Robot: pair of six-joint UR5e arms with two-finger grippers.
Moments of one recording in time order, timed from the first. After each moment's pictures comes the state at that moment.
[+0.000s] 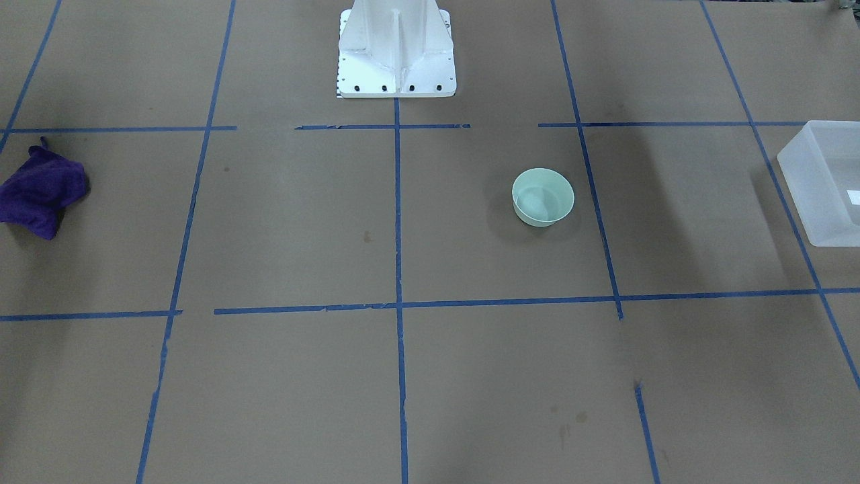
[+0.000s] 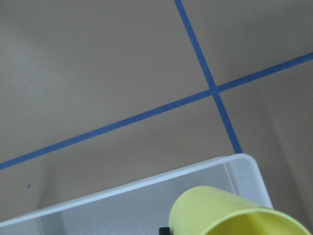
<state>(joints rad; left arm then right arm) -1.58 -1.49 -1.45 -1.91 -2.28 0.18 1.35 -1.57 1.73 -1.39 2.38 0.20</state>
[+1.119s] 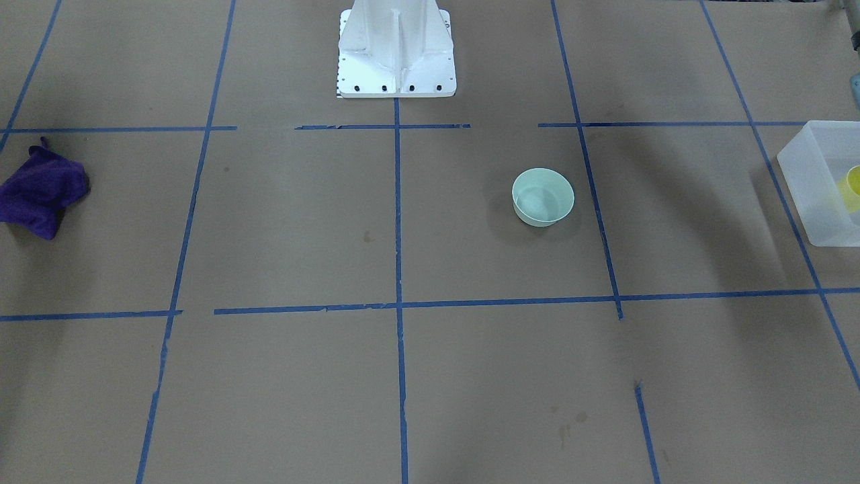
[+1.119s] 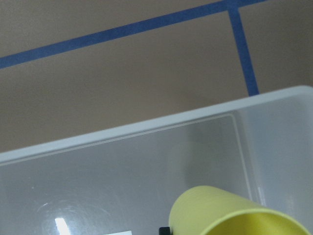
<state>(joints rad) -1.46 -1.51 -1.27 -2.01 -2.33 0.12 1.35 -1.57 1.71 -1.40 2.38 0.20</state>
